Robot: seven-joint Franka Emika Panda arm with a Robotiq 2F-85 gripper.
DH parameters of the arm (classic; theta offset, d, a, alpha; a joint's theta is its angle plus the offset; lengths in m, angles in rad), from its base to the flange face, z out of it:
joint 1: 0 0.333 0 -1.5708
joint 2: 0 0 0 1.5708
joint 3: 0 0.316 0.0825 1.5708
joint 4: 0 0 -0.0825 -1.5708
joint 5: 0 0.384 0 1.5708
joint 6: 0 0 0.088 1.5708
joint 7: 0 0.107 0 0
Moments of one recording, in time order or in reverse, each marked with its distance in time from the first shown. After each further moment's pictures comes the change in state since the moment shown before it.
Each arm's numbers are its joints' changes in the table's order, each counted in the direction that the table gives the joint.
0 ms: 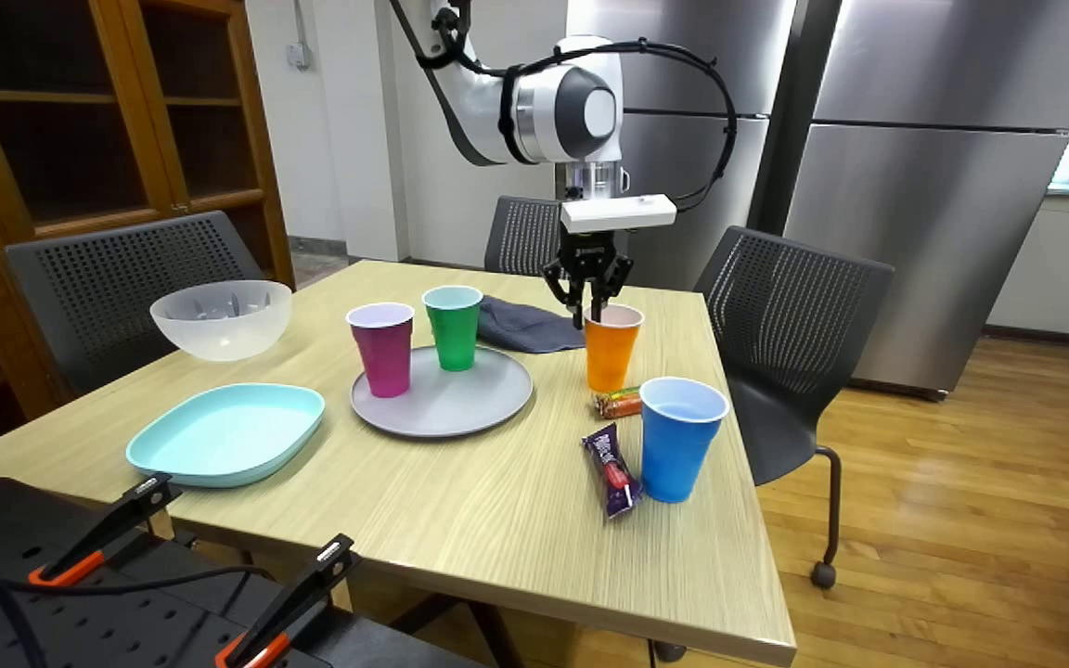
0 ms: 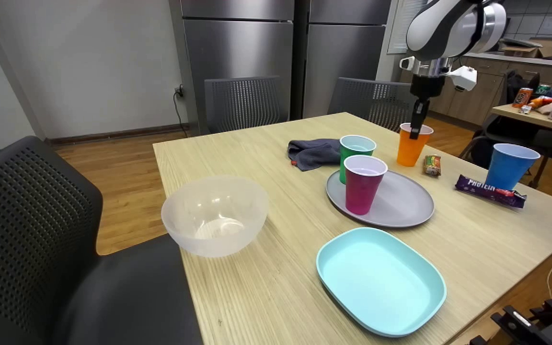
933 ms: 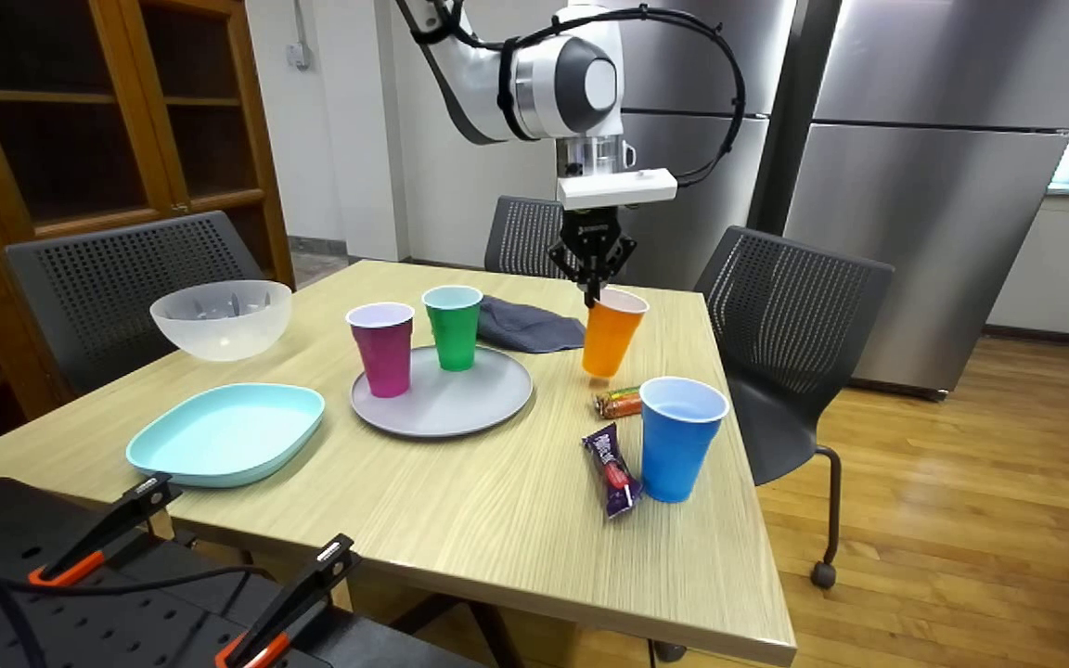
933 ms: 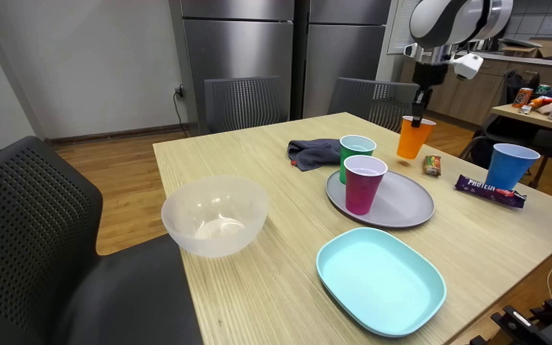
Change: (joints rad) arm 0.012 -0.053 -0.010 -0.013 -0.010 0.002 0.084
